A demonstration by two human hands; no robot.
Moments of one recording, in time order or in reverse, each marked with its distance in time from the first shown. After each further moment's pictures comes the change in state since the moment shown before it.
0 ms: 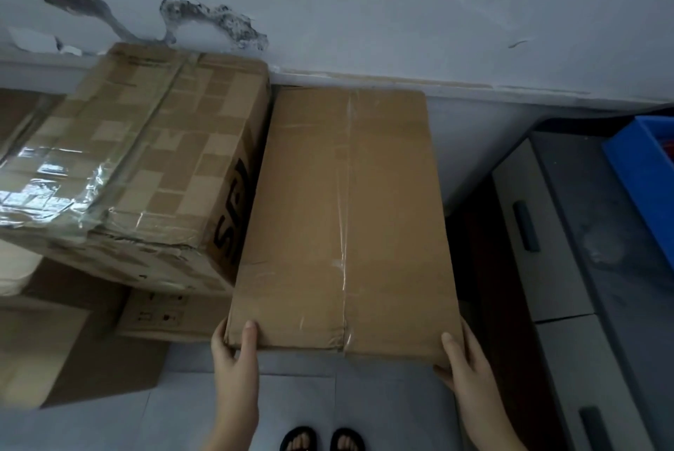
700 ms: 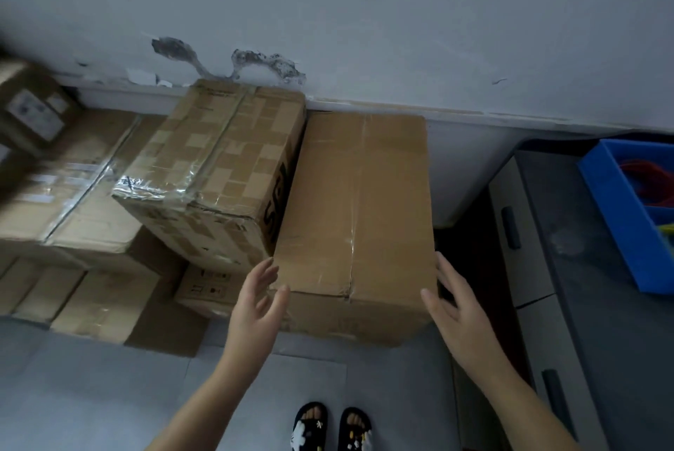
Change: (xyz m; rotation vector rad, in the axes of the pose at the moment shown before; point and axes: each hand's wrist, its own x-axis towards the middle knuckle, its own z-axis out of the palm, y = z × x) left_hand -0.127 0.076 -0.070 0.306 -0.310 0.518; right_hand -0.116 -0.085 -0.026 -0.346 -0.329 -0.551
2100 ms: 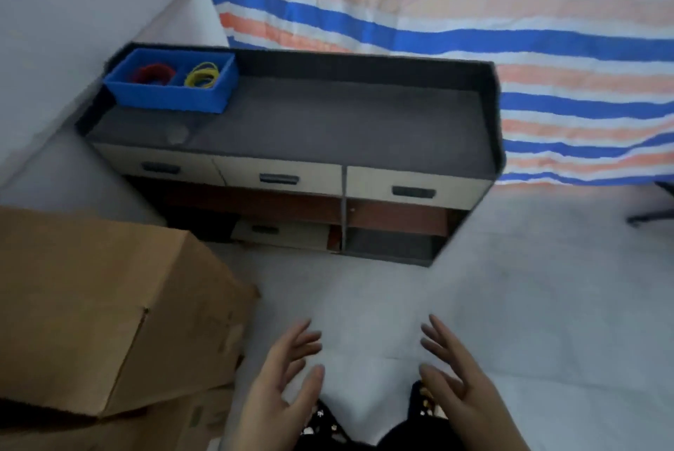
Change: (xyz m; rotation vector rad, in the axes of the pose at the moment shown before) left_hand -0.153 -0.022 -0.083 0.318 -1.615 0.321; right_hand -0.390 -0.037 0.305 0.434 1.444 0.446
